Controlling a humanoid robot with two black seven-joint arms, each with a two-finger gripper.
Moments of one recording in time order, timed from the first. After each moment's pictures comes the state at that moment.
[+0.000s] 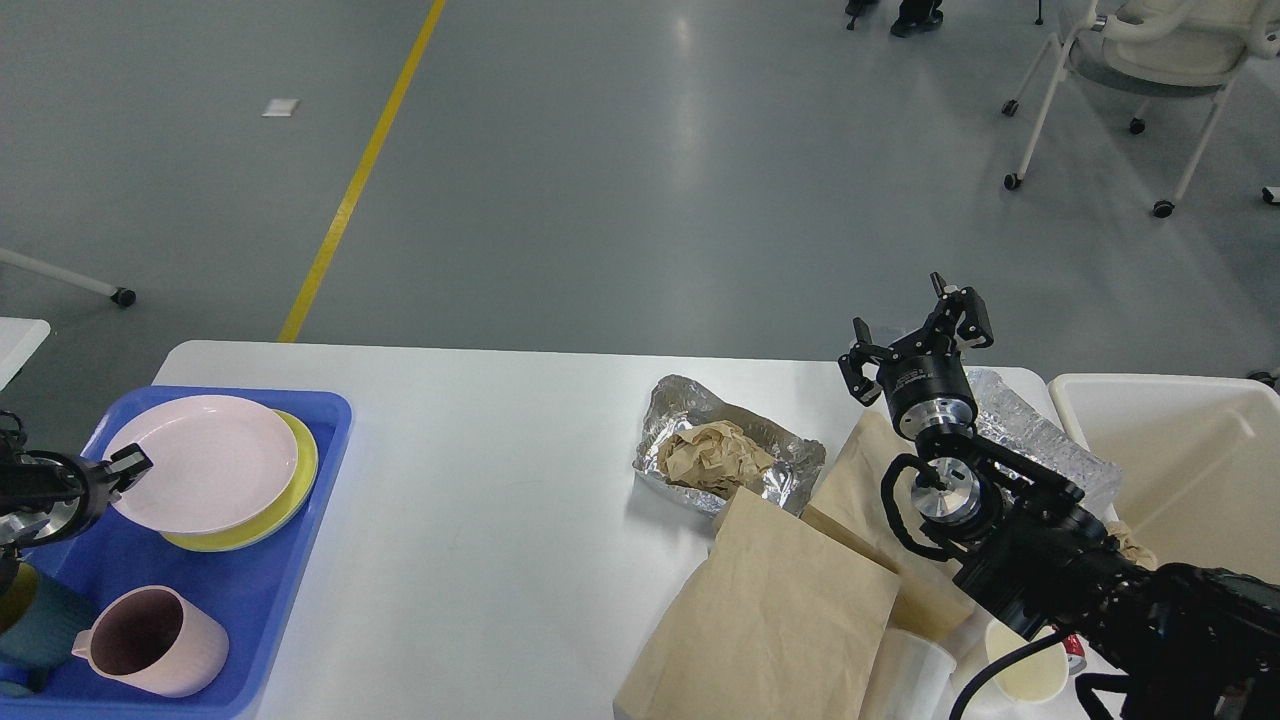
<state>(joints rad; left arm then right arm) -1.29 0.68 1.04 -0.99 -0.04 0.11 0.15 0.75 -0.06 0.39 0.39 0.43 0.24 0.57</state>
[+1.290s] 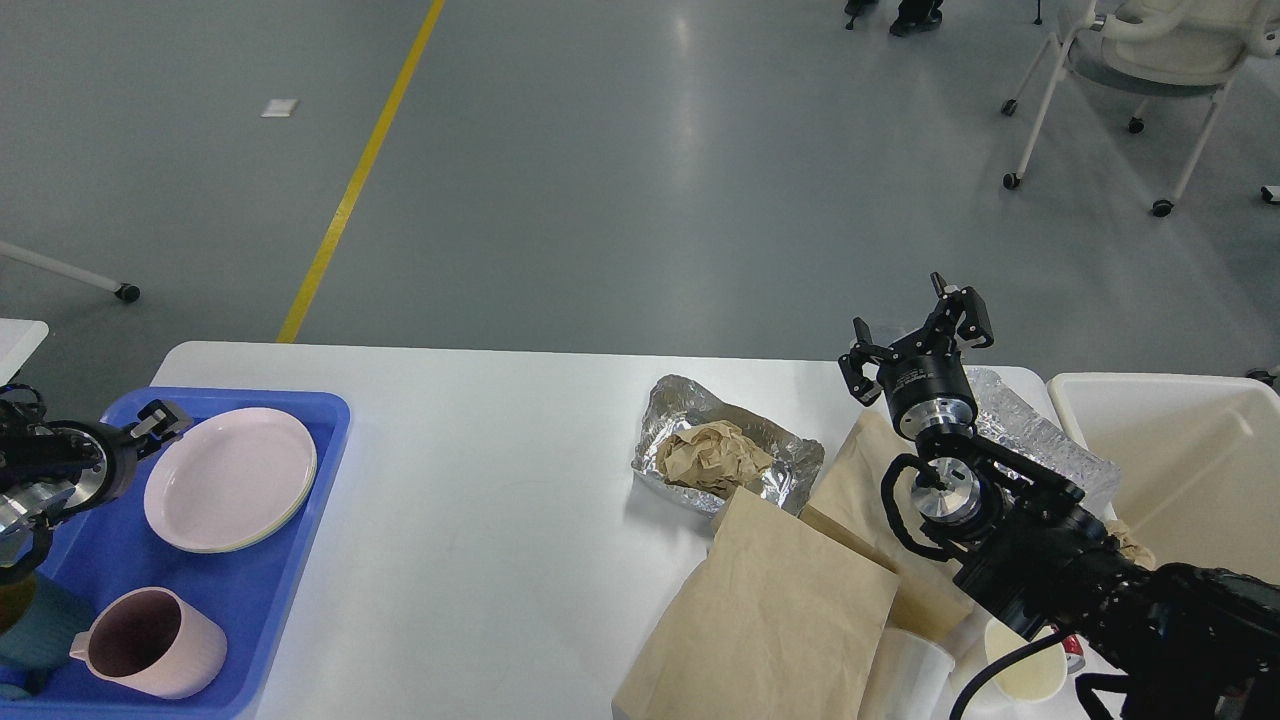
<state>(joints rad) -1.30 0.72 0.91 -1.01 -0.04 0.12 0.16 0.75 -0.06 0.39 0.39 0.43 0.24 0.57</state>
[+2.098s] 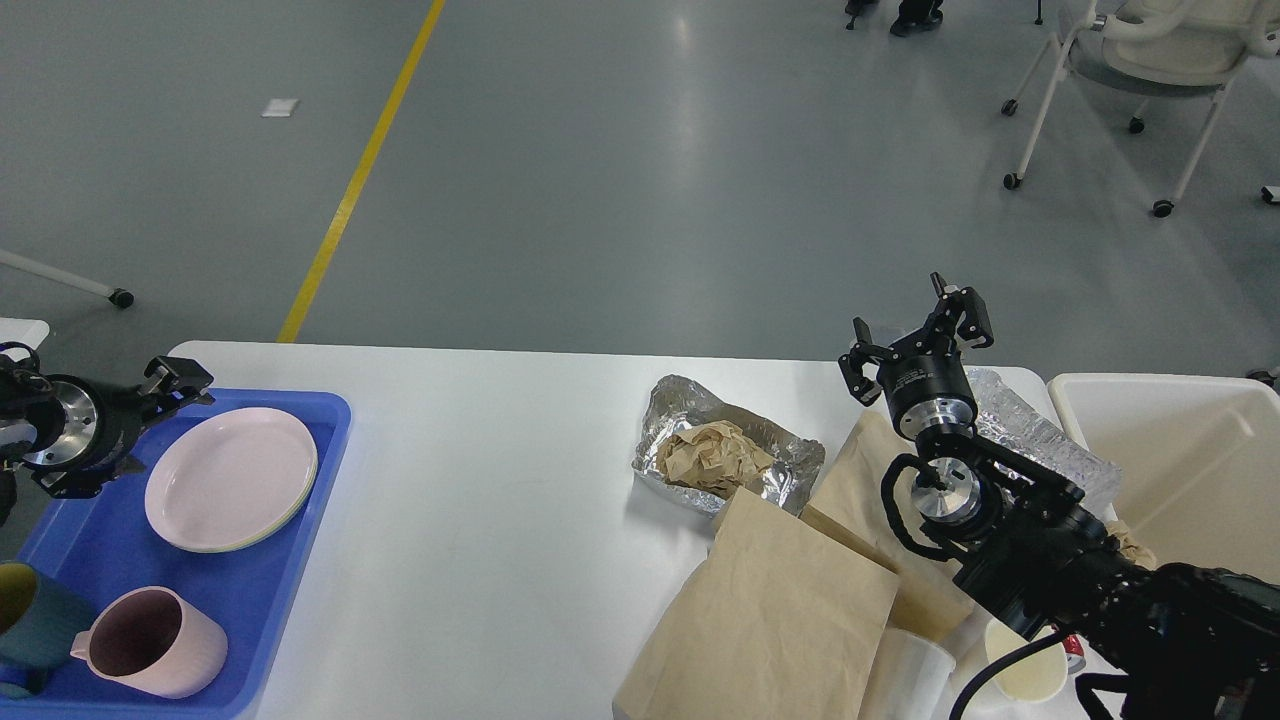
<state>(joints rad) -1.38 0.81 0.77 -1.01 -0.04 -0.17 0.16 0.75 -0.06 0.39 0.39 0.43 0.24 0.57</state>
